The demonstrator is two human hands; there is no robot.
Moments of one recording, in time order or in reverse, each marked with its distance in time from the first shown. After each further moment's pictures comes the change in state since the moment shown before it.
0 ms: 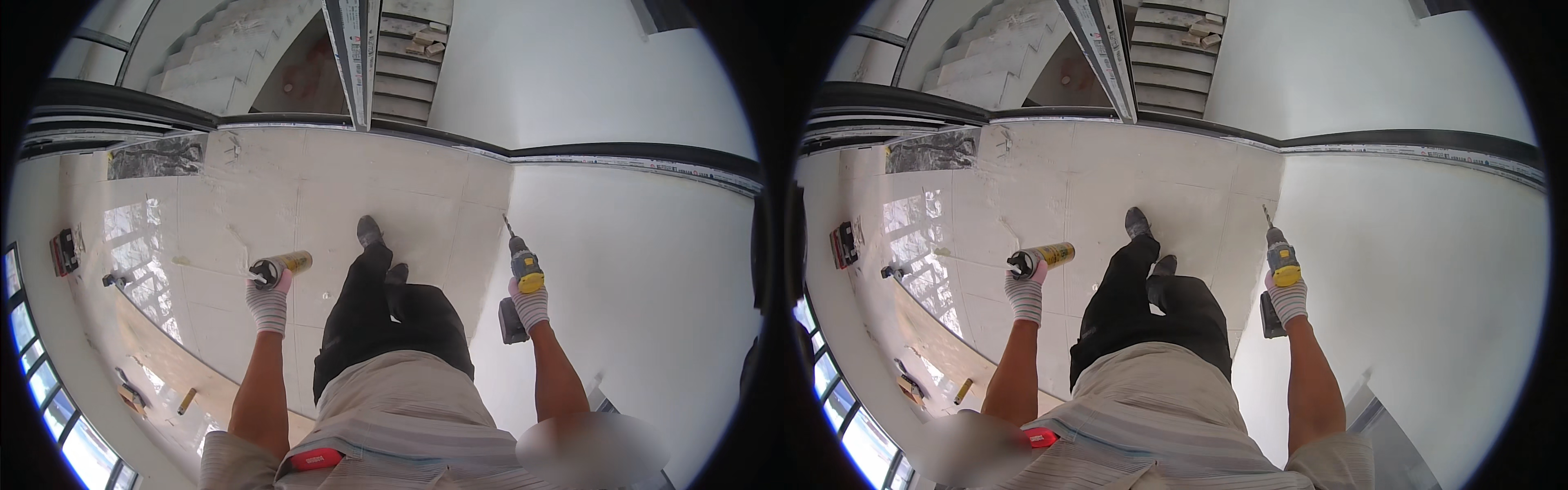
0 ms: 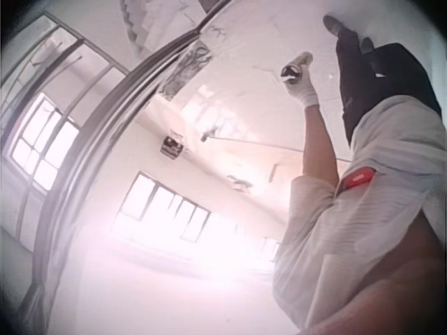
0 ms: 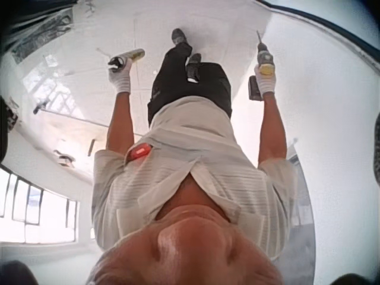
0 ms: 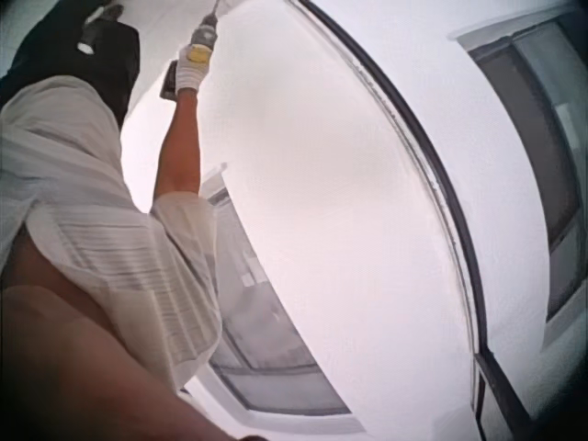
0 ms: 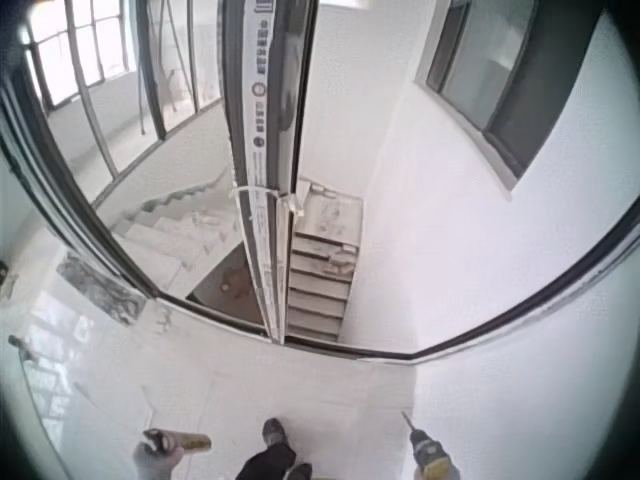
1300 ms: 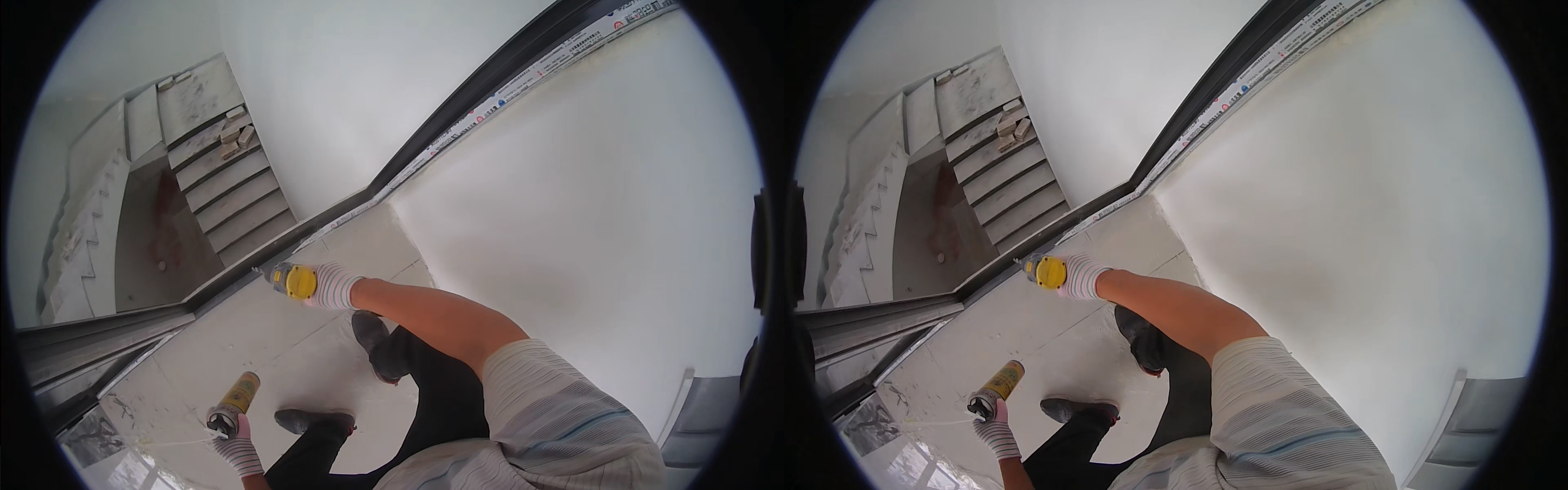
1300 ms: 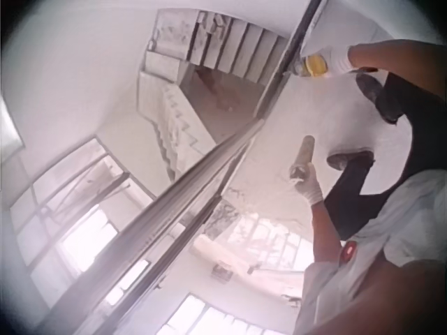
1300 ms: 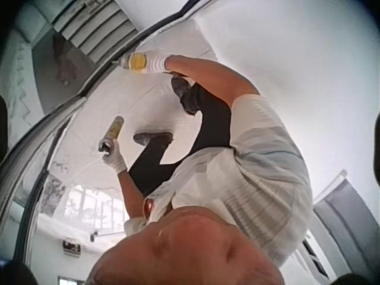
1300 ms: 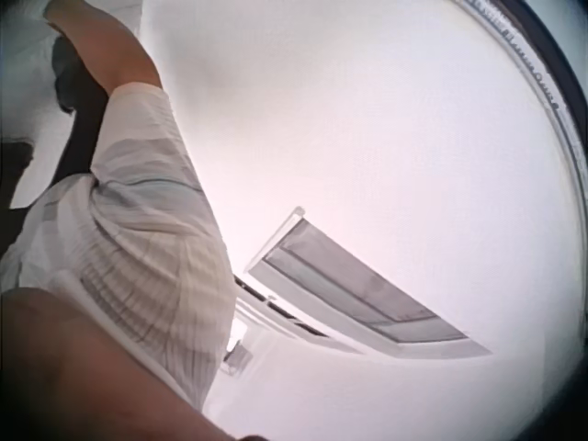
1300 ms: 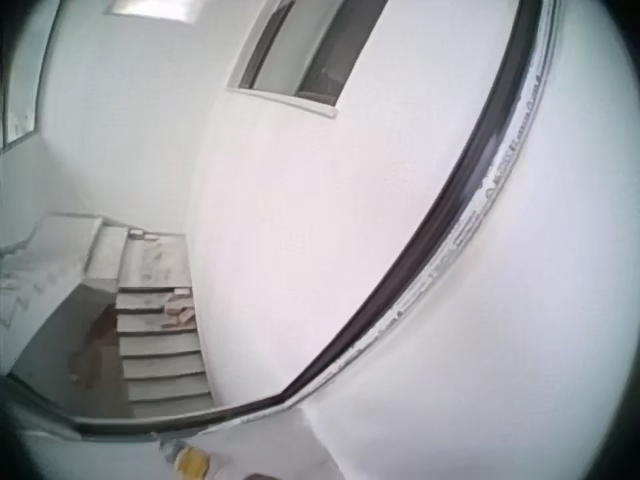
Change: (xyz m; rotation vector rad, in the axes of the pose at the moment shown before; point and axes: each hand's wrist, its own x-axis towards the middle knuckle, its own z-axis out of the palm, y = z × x) left_hand 0.233 -0.267 0.334 0.352 -0.320 0.318; right_hand 0.467 0.034 0.212 -0.026 -0.333 -0.432
